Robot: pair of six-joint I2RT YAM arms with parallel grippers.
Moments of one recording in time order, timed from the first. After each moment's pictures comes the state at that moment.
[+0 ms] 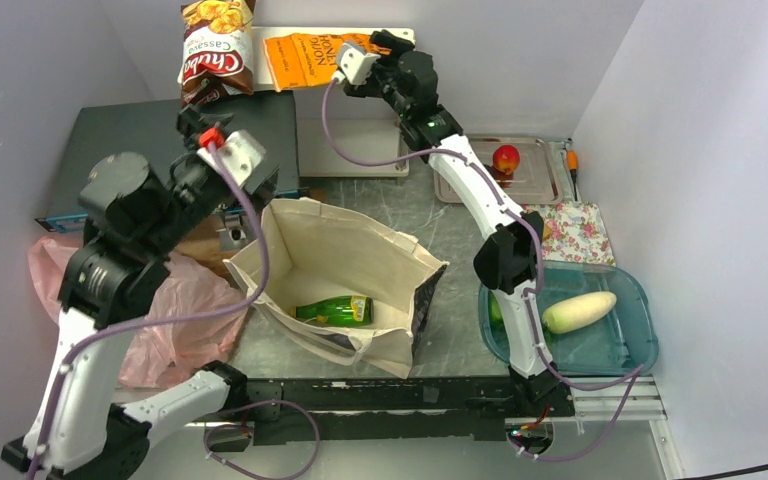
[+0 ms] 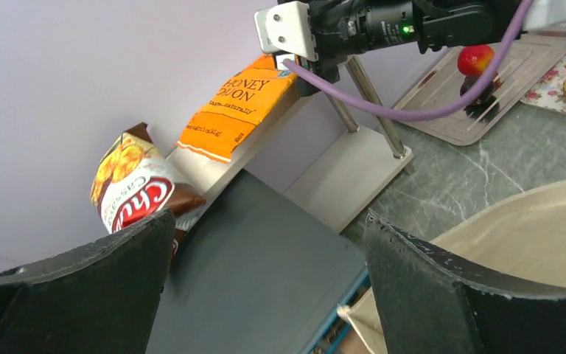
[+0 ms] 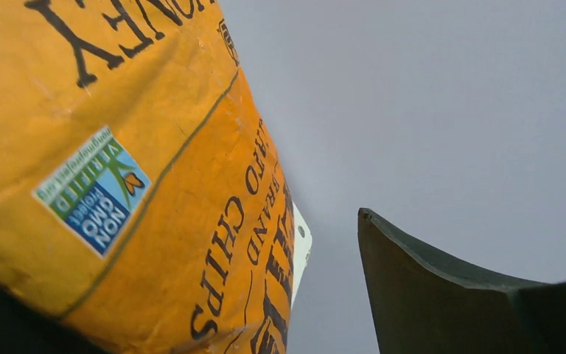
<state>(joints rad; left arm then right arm) -0.46 0.95 1.61 -0.60 0.11 0.56 0.54 2.27 2.42 -0.03 -0.01 -1.01</state>
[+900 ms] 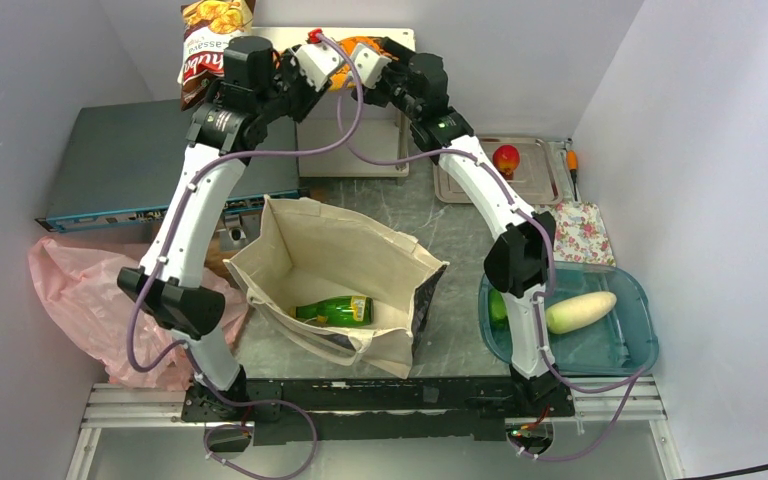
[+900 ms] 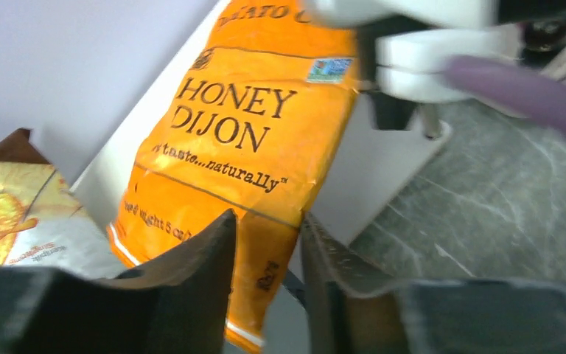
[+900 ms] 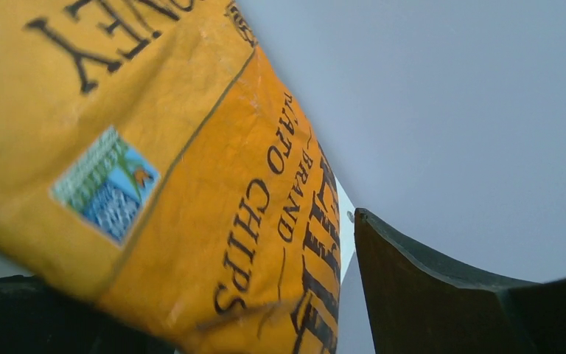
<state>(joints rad) -0.36 1.73 2.17 -0.69 0.18 0.59 0.50 2.17 2.28 -0.07 -0.13 -0.86</state>
